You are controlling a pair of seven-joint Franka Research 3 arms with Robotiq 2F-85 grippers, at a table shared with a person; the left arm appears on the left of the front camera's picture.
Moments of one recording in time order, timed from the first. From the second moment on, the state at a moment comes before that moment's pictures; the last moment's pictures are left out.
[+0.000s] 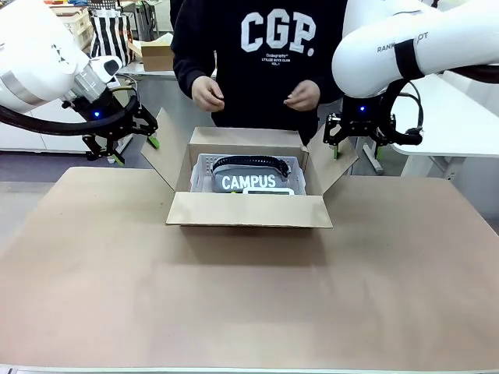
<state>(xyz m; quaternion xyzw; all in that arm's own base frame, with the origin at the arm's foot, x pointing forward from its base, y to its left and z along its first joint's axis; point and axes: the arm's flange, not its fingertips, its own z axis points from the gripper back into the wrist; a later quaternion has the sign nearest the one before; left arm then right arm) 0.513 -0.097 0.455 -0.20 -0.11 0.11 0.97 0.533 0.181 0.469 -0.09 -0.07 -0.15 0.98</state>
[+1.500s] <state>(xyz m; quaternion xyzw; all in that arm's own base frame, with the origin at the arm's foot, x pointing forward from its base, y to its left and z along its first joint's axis) 0.513 -0.097 0.455 -0.20 -0.11 0.11 0.97 0.533 0.181 0.469 -0.09 -0.07 -0.15 0.98</state>
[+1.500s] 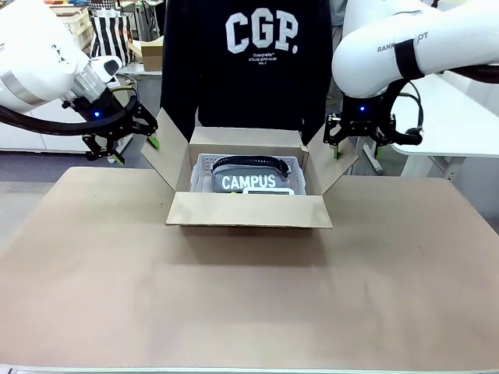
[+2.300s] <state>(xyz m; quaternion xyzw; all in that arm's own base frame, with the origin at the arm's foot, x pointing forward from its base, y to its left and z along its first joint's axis) 0.460 -0.125 0.513 -0.27 -0.13 0.04 0.95 0.500 0.179 0.533 0.02 -0.08 -0.17 0.98</state>
